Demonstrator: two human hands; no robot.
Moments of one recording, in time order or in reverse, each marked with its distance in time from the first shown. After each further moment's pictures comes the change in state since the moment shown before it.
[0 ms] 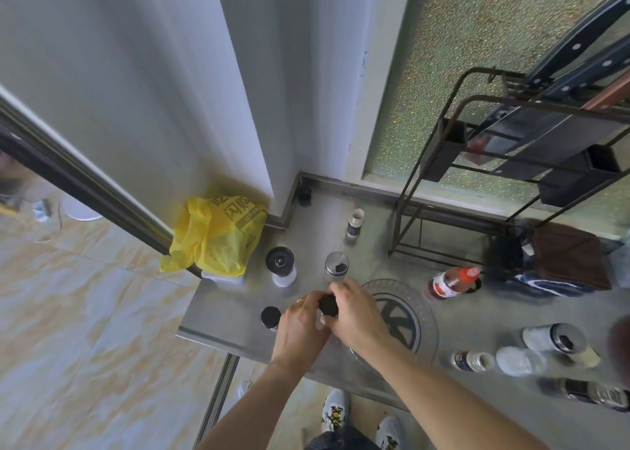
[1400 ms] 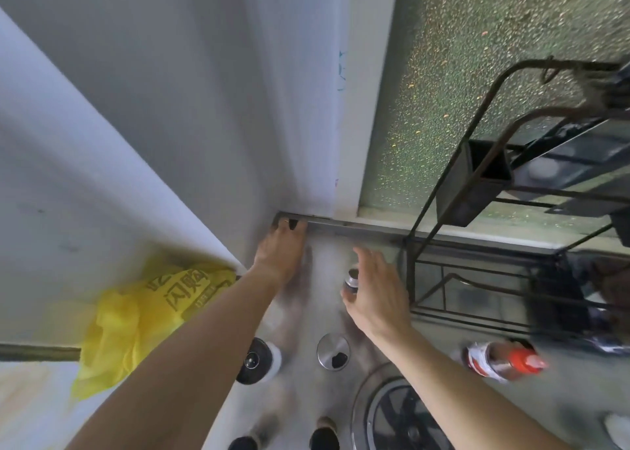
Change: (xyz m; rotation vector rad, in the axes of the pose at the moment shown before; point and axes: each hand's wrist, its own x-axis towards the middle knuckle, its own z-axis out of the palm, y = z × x) left_hand 0.314 -0.007 -0.006 0.612 -0.197 0.137; right_hand 0.173 0.068 -0.028 0.017 0.298 0.168
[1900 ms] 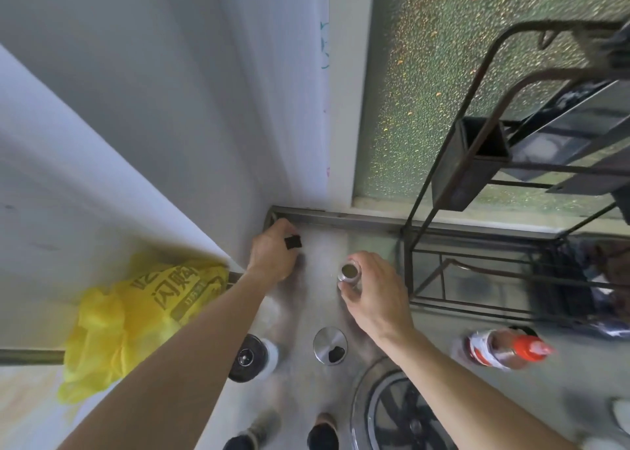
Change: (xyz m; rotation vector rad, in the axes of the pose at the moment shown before) left_hand -0.009 -0.005 0.021 -0.591 0.097 -0.198; right_hand -0.009 0.020 0.013 0.190 0.089 -0.033
